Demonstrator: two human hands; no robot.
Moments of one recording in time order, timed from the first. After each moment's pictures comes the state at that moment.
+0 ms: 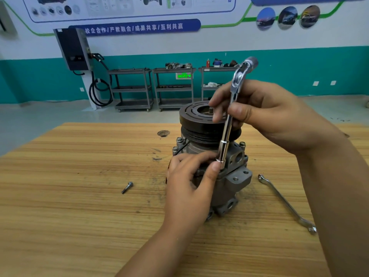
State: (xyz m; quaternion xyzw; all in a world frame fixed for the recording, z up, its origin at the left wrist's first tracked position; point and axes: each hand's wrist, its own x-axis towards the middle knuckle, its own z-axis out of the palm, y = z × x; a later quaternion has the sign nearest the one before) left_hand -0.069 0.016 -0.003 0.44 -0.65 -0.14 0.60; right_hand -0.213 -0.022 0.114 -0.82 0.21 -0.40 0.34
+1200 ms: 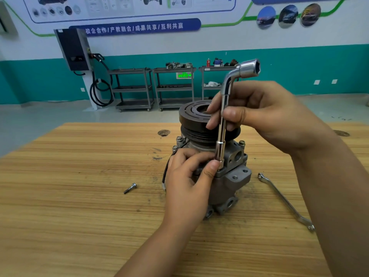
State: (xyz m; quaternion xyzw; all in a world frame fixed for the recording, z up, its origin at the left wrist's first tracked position) left_hand -0.069 0.014 -0.001 0.44 -0.63 -0.18 0.62; right_hand -0.211 -0.020 0.113 -0.81 0.21 -0.41 0.36
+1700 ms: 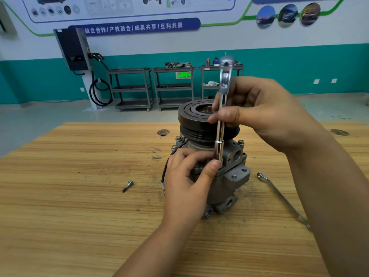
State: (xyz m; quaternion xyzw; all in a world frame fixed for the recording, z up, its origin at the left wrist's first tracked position) left_hand -0.069 0.015 0.000 0.43 -0.62 -0.19 0.62; right_hand -0.208 -0.021 0.110 -0.79 0.22 -0.46 0.34
